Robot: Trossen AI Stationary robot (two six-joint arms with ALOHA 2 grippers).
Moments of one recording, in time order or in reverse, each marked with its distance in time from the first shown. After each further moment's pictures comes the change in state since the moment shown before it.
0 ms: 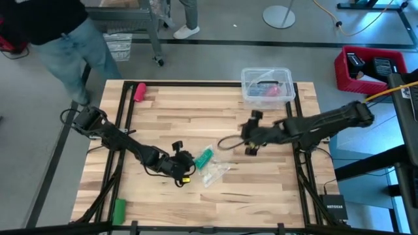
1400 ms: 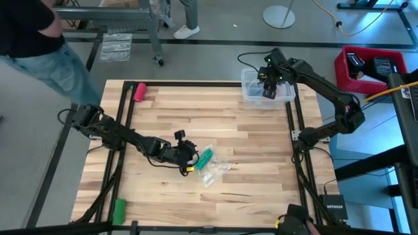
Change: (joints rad) left arm 0.127 -0.048 0.000 0.009 -0.020 0.194; right arm -1.111 0.156 0.266 -0.303 -0.372 -0.763
